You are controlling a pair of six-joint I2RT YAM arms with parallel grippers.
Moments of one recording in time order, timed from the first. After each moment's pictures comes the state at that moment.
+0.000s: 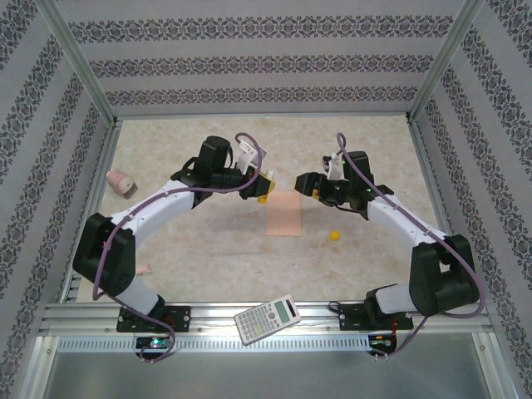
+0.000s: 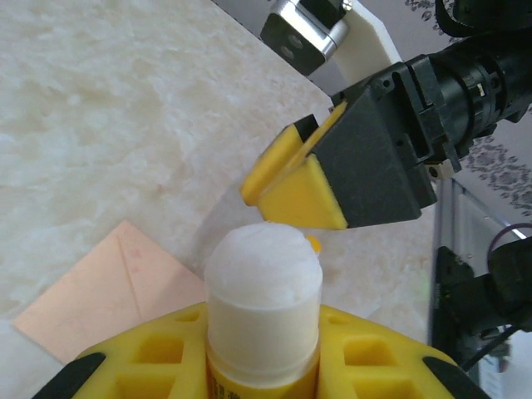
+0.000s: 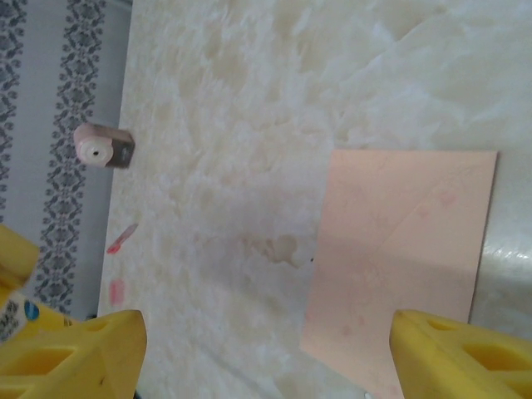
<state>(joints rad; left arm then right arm) -0.48 1.56 1.13 -0.14 0.71 -0.09 0.24 1.38 0.83 -0.20 -0.67 0.61</state>
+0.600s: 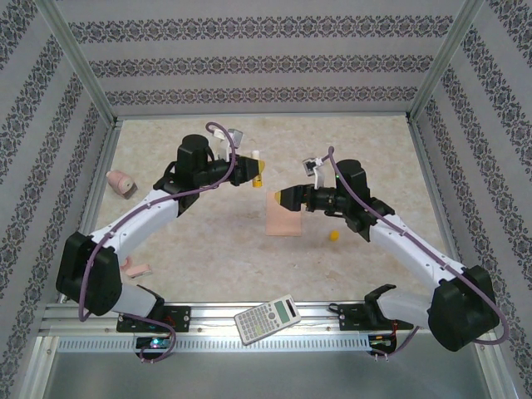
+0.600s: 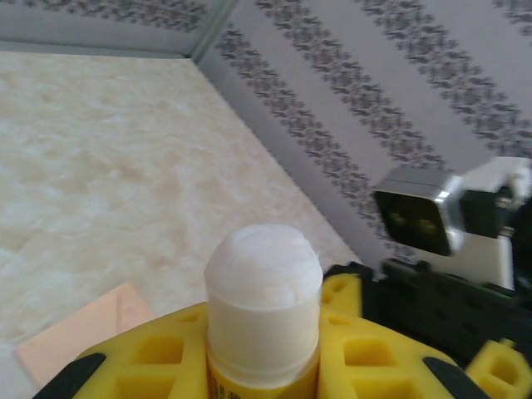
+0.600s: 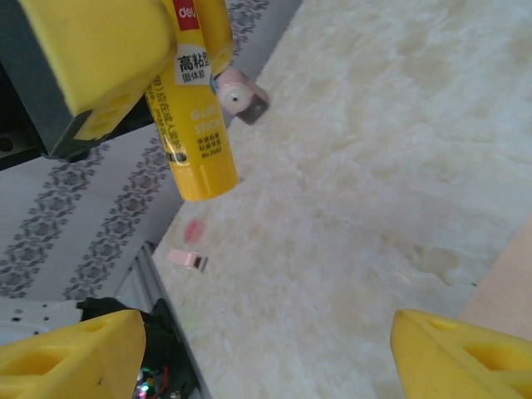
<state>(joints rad) -0.42 1.42 1.04 0.12 0.67 -0.50 0.43 1.18 0.77 -0.02 -0.74 0.55</state>
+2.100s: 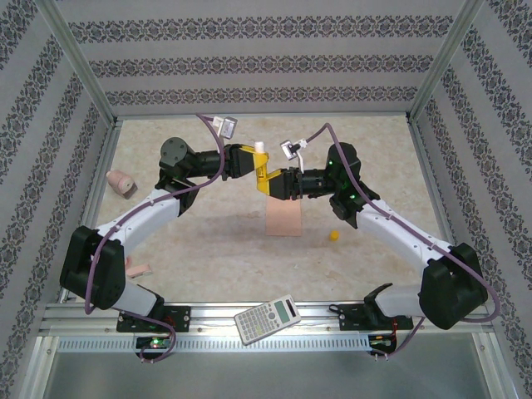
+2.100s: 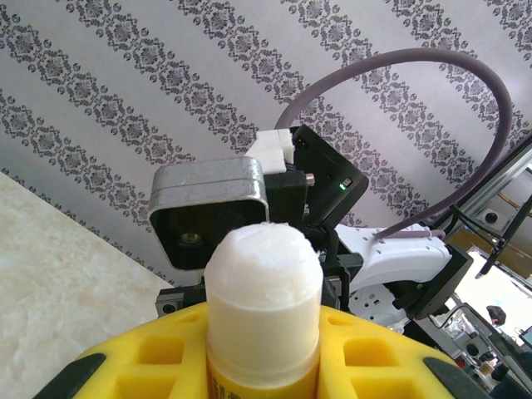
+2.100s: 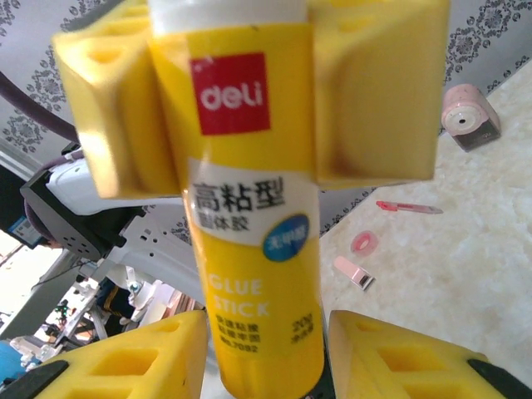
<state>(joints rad) -0.39 1.47 1.00 0.83 1.08 -1.02 0.51 1.32 0.92 0.37 -1.09 0.78</state>
